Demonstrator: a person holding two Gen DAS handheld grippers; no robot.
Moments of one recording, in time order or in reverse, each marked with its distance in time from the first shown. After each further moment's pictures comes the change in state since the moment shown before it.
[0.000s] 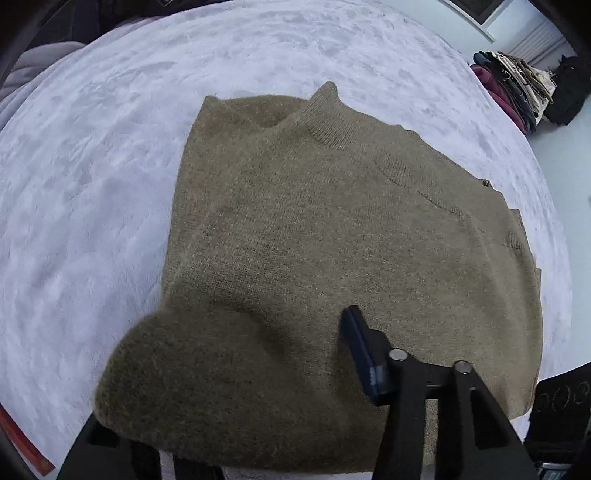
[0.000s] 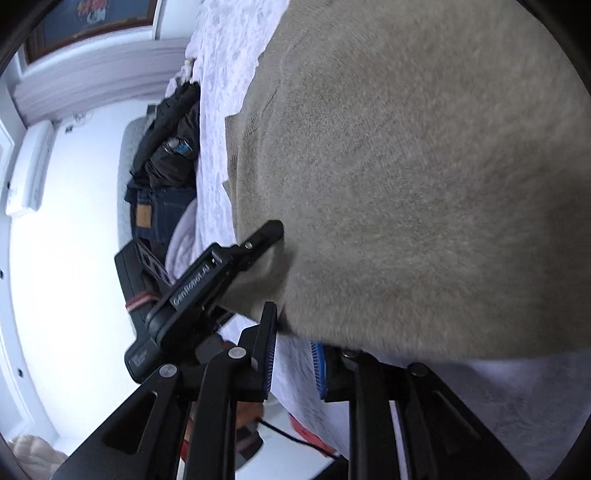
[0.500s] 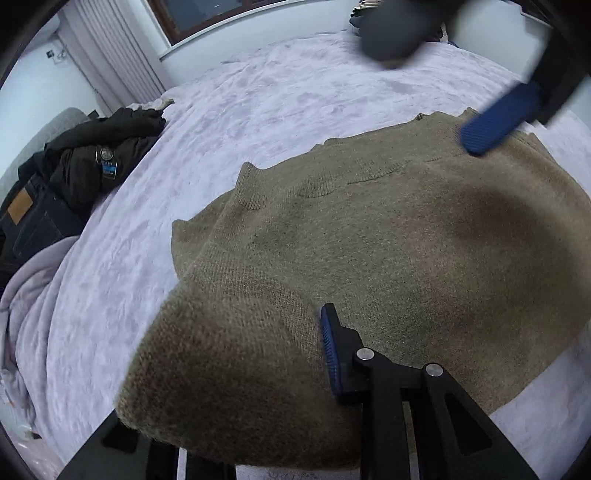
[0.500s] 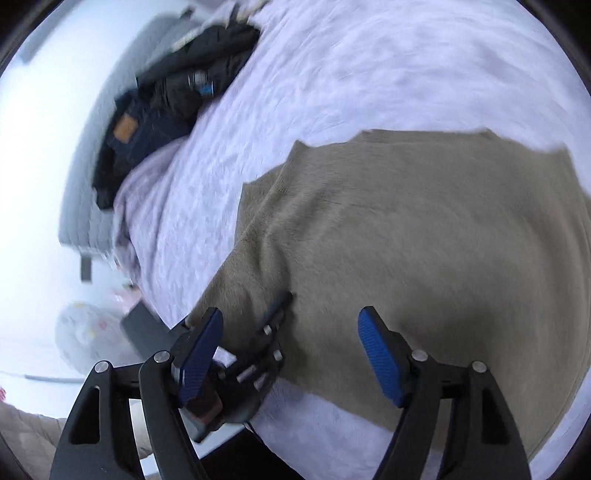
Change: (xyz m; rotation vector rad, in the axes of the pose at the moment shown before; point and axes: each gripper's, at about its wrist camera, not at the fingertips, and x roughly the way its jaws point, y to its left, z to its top) left arm -0.020 -0.065 -0.035 0.612 -0.261 0.289; right arm 0.001 0.145 0.089 -0.479 0.212 -0.365
